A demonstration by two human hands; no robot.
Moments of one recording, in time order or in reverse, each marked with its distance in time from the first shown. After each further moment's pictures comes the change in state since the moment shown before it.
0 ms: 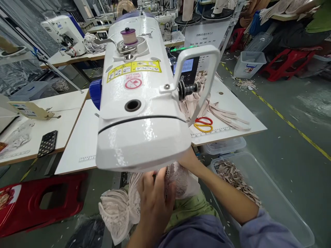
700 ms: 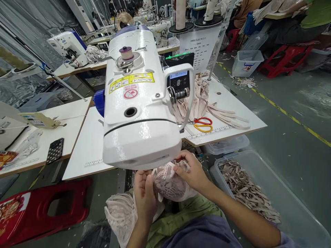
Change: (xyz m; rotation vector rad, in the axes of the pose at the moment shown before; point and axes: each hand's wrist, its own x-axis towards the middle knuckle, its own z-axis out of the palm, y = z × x) left_hand 0.008 -0.013 0.009 -0.969 0.215 -0.793; right_hand -0.055 -0.008 -0.009 0.065 0.014 0.041
